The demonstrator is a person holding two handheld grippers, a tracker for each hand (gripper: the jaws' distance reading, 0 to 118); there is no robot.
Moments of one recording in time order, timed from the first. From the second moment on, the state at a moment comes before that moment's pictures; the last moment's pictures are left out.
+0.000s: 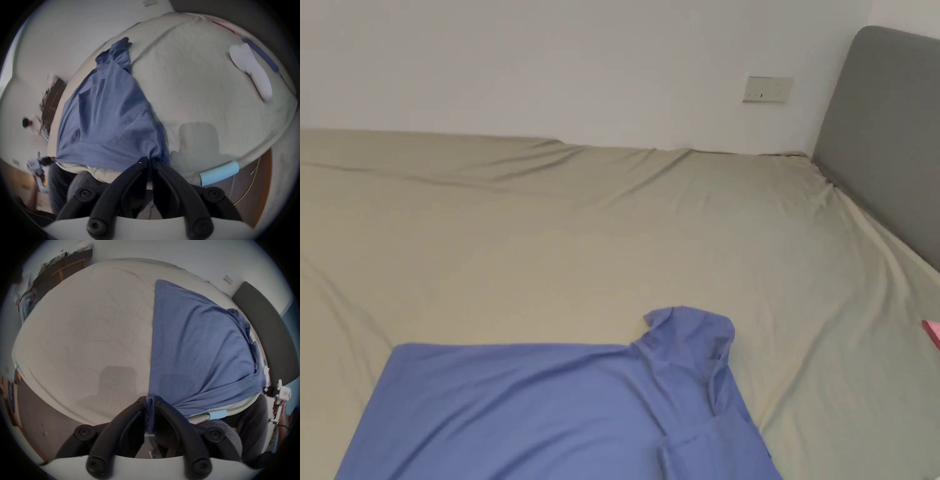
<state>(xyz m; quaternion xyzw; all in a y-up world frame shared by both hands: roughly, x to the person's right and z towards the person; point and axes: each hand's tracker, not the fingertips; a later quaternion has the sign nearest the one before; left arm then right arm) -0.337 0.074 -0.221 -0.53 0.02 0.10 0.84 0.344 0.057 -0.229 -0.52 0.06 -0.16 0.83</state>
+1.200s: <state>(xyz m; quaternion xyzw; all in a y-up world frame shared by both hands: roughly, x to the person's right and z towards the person) -0.334 0.108 -0.268 -0.47 -0.02 0.12 0.87 0.330 0.094 -0.272 -0.46 0.07 -0.26 0.85</state>
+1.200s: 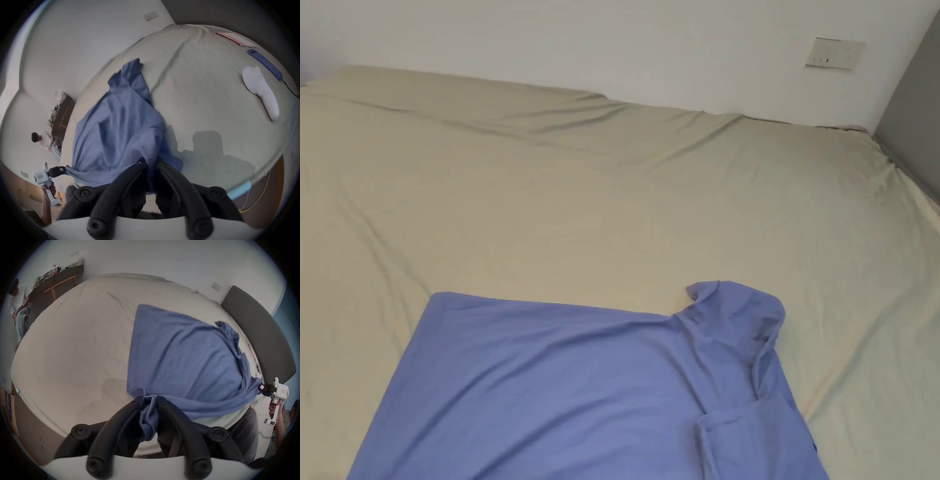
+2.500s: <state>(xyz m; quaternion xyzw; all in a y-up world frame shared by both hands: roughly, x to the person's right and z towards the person) -0.317 0.070 -0.349 -0.52 -0.02 0.11 0.85 0.254 0.061 -0.358 -0.50 0.04 -0.01 0.86</state>
